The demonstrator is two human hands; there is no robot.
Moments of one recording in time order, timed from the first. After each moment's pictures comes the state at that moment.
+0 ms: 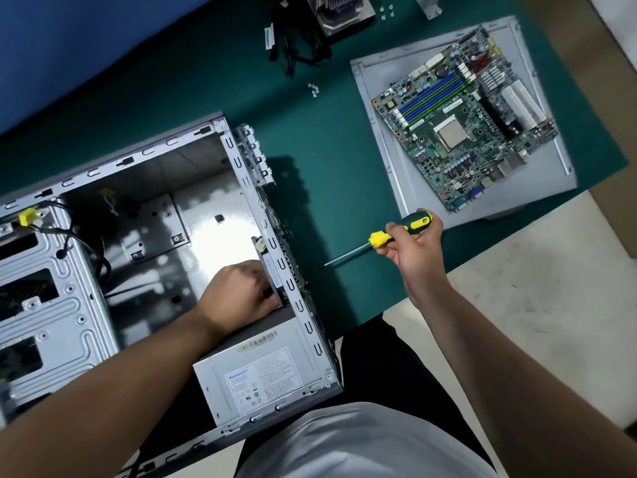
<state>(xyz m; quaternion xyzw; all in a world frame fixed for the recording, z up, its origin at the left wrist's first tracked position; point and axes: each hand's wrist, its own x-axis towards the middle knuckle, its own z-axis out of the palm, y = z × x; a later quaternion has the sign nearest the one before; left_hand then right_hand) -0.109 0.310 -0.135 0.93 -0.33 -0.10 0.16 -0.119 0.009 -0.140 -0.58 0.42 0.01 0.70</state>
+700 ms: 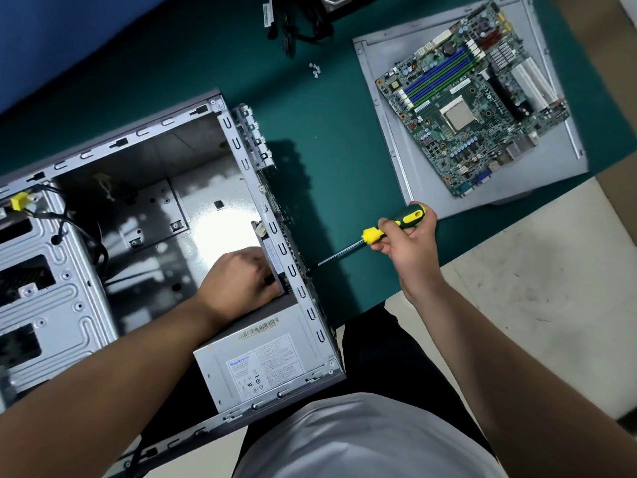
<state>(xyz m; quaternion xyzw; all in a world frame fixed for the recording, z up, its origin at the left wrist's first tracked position) -0.109 0.308 -0.131 0.92 -0.33 -0.11 0.16 -0.132 0.024 -0.151 -0.60 0.39 0.02 0.70</state>
